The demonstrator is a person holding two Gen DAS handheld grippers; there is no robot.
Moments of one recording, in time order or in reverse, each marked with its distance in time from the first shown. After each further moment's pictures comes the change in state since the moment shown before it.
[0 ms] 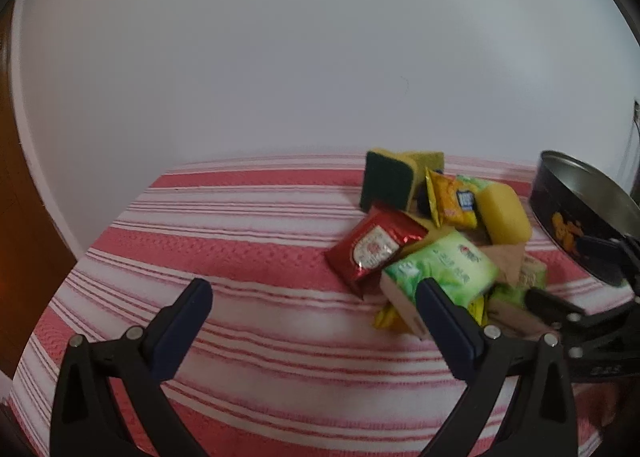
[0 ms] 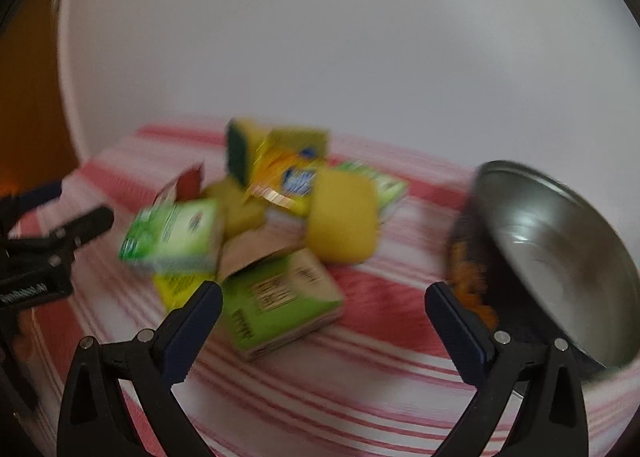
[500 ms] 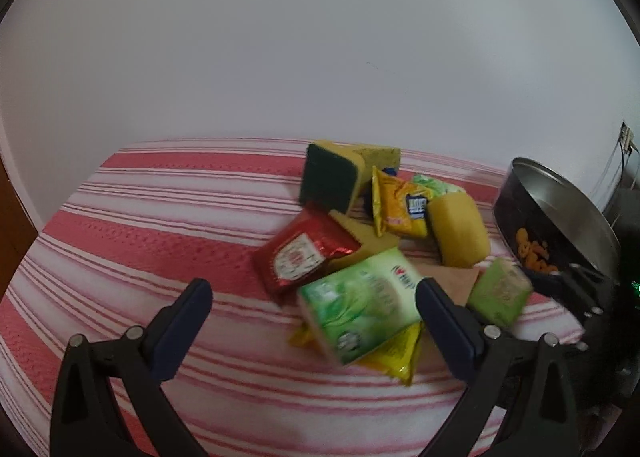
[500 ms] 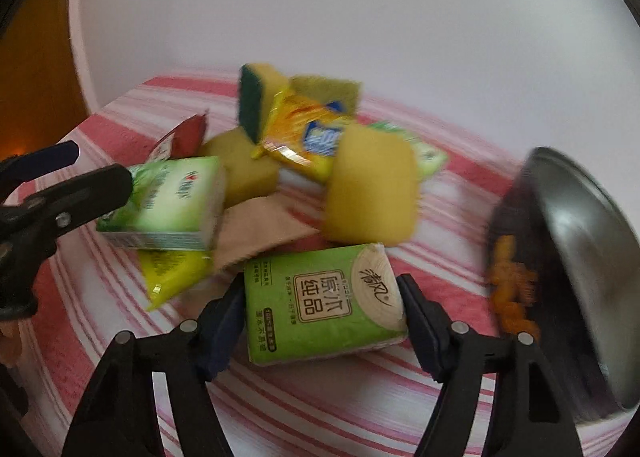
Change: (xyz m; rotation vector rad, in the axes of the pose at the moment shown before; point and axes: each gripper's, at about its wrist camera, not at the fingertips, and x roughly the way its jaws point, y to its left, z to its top) left arm 0.024 -0.037 0.022 -0.075 0.094 -0.127; right arm 0.005 -0.004 -0.006 -0.032 0.063 -0.010
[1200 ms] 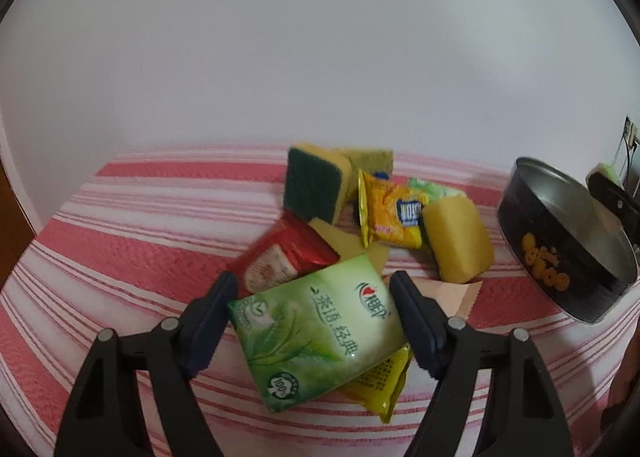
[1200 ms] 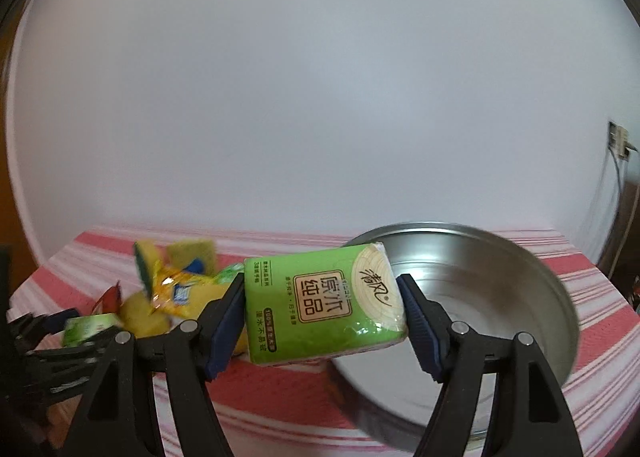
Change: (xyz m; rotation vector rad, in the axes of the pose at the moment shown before) left arm 0.008 -0.012 -0.007 0.022 -0.059 0.021; right arm -0.094 -0.104 0.002 0.306 -0.367 -0.245
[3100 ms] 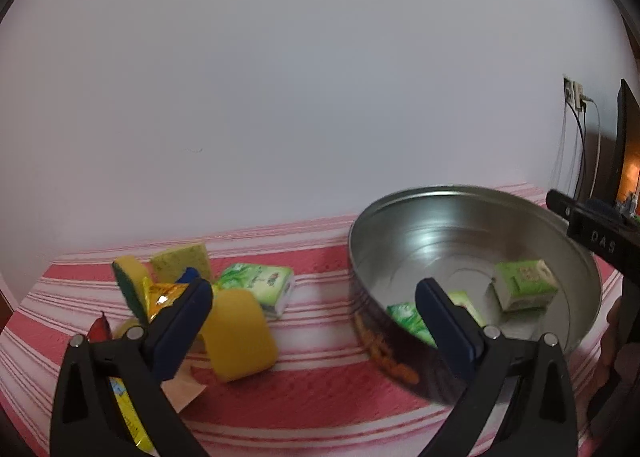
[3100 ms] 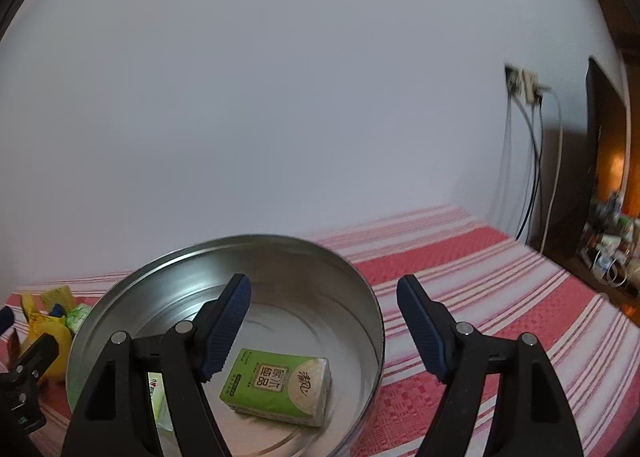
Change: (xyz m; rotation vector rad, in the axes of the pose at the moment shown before) left arm 0.003 -0.162 0.023 0.206 -0.201 -0.098; right arm 0.007 -0.144 -0.007 0.158 -0.063 -0.256
